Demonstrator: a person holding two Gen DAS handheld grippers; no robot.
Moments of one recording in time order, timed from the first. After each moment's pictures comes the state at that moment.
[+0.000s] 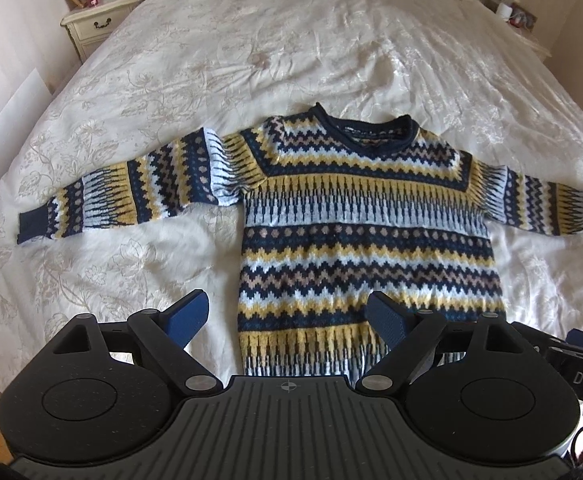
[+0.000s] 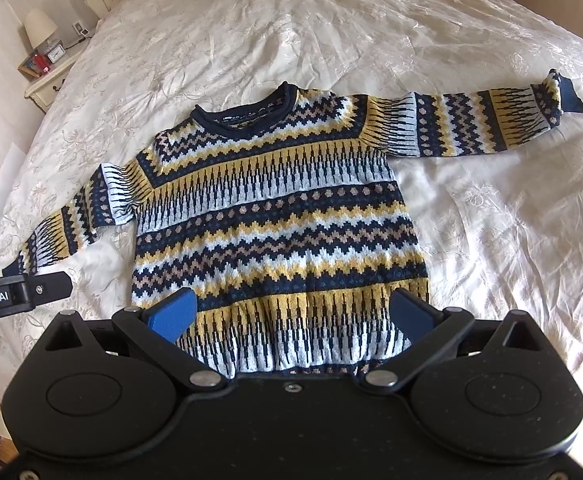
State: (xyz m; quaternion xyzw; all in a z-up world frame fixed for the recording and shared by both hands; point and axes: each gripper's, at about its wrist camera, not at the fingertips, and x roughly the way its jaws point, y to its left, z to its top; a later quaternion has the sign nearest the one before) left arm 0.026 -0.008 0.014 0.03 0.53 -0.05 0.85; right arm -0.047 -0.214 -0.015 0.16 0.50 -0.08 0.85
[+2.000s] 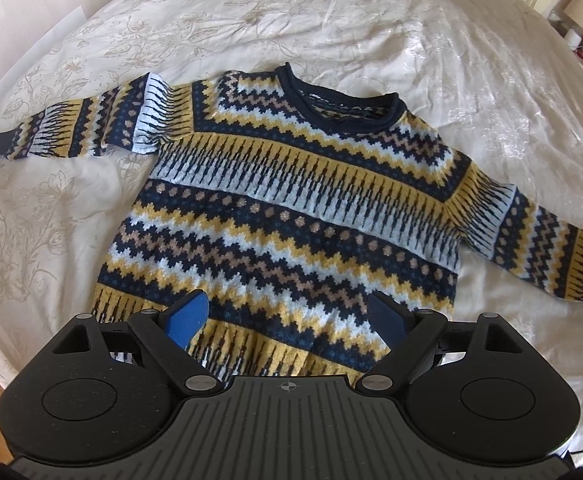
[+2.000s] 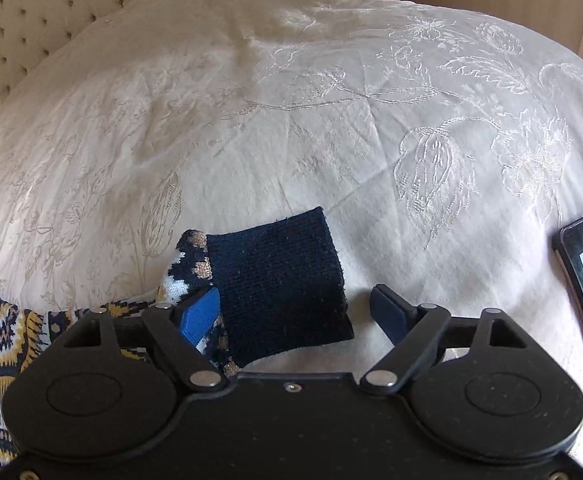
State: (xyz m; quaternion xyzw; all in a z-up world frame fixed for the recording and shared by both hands) left arm 0.051 -0.162 -0.054 -0.05 0.56 0.06 0.83; right arm 0.078 -0.736 -0.128 0.22 0.45 -0.17 0.85
